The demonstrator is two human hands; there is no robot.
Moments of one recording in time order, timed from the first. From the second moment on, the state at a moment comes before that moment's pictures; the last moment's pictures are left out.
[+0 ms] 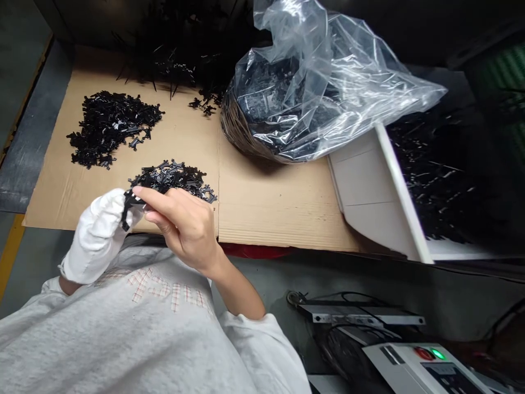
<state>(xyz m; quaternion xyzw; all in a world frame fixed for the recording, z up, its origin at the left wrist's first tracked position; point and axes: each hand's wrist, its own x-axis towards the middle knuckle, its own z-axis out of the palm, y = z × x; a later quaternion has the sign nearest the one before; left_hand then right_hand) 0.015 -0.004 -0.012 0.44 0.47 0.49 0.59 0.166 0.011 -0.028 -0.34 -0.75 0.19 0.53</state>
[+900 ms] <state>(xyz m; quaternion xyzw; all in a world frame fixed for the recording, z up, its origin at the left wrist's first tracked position) -0.019 0.058 -0.067 0.49 0.66 0.42 0.39 0.133 0.161 -0.065 -0.46 -0.70 0.47 0.29</state>
